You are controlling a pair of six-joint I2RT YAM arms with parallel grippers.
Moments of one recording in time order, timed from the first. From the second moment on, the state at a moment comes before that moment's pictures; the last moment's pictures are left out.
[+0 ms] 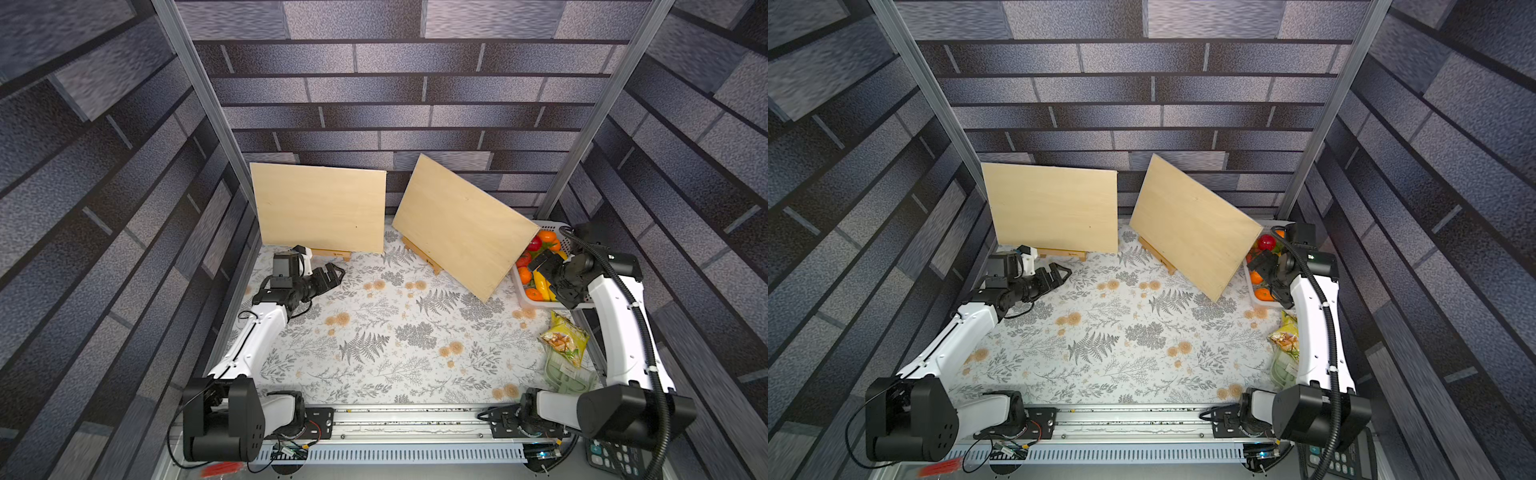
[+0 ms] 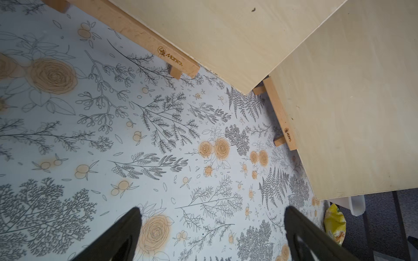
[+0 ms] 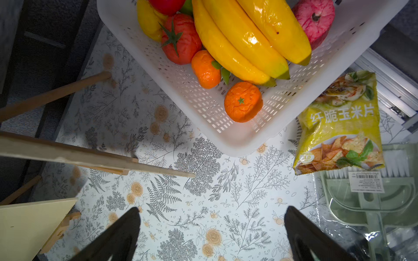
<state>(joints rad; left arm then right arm) 0.00 1.20 0.82 -0.36 0.44 -0.48 -0.18 1.29 1.39 -1.21 -0.06 0.68</state>
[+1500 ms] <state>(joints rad) 0.00 1.16 0.81 -0.38 0.39 -0.47 -0.18 1.41 1.21 -0.79 -0.29 0.68</state>
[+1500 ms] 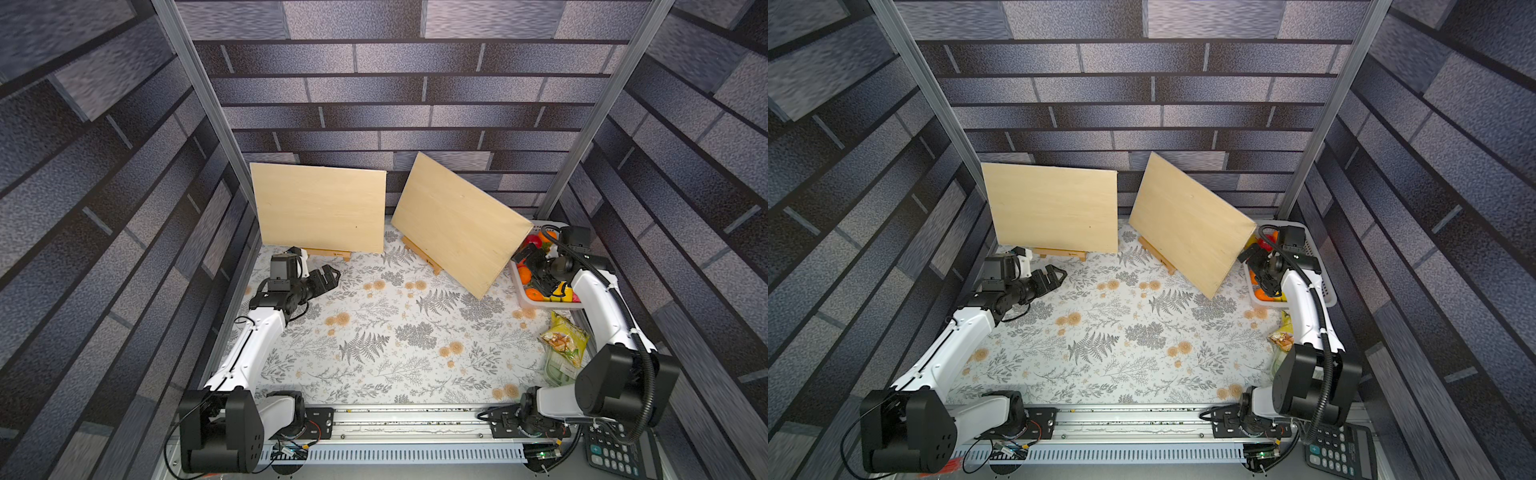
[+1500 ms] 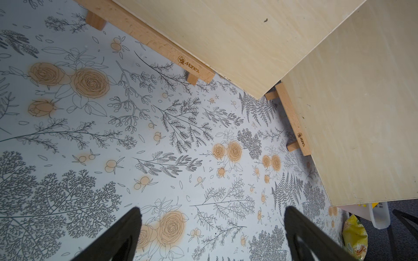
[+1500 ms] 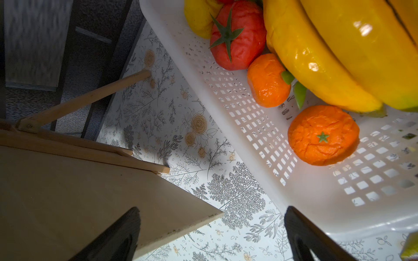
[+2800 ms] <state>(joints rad) 0.01 1.13 0.79 -0.38 0.34 -0.47 -0.14 1.62 1.31 -0.68 -0.32 0.74</state>
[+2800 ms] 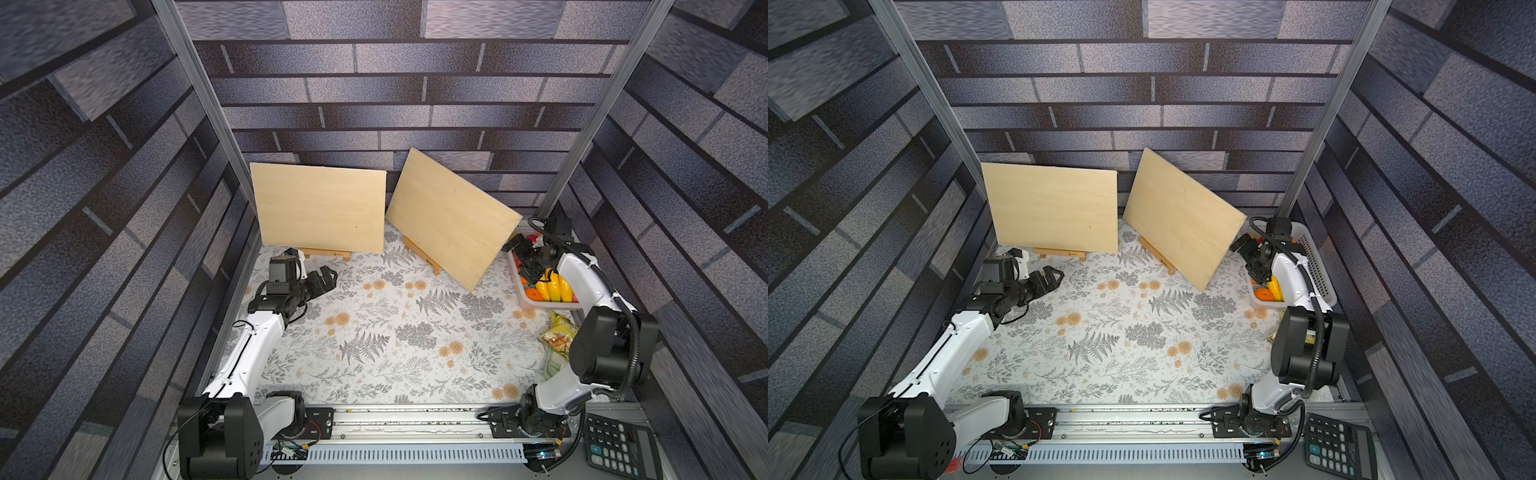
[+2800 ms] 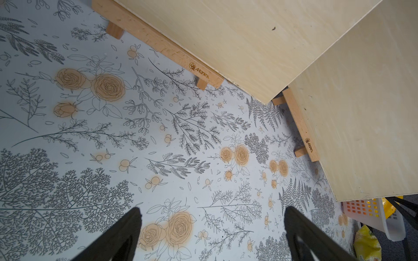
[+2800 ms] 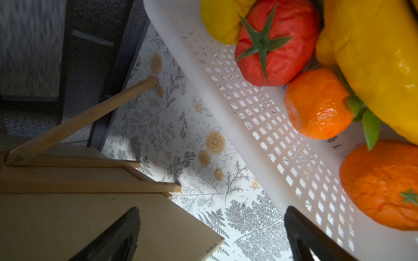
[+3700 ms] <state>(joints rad) 0.04 1.09 0.76 -0.36 0.31 -0.48 -0.29 1.47 1.24 -0.65 -0.32 0.58</state>
